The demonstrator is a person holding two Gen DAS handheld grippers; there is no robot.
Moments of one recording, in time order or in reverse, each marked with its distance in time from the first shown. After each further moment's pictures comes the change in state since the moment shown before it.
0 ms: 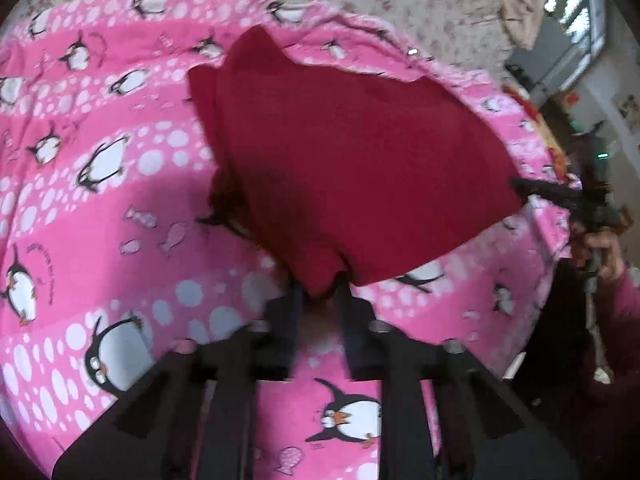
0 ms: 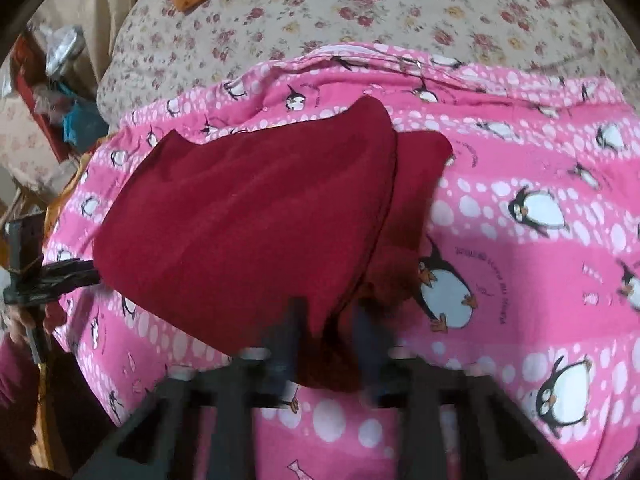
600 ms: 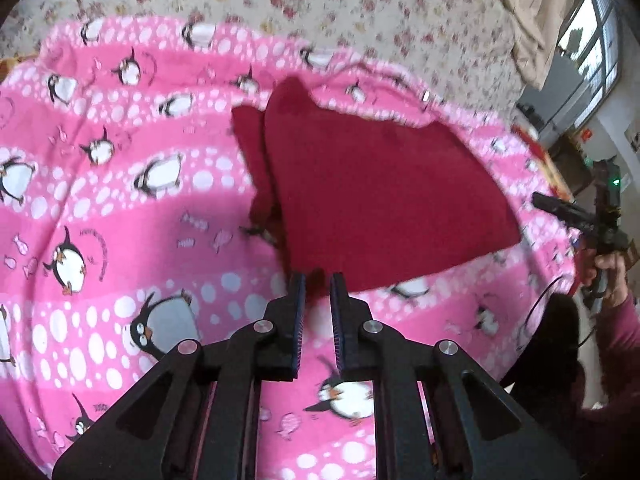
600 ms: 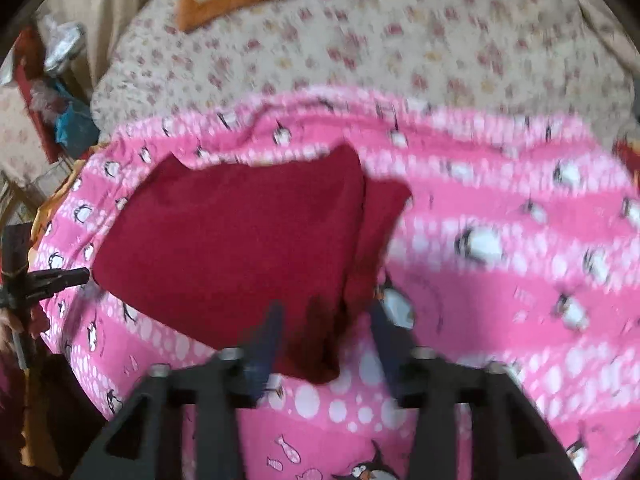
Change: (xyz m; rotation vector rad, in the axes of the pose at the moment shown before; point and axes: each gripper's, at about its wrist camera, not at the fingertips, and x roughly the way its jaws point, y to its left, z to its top) left arm -0.054 -0.003 -0.008 -0.086 -0.146 0.026; right arm -0.057 0.008 0.009 -0.049 -0.091 -0.096
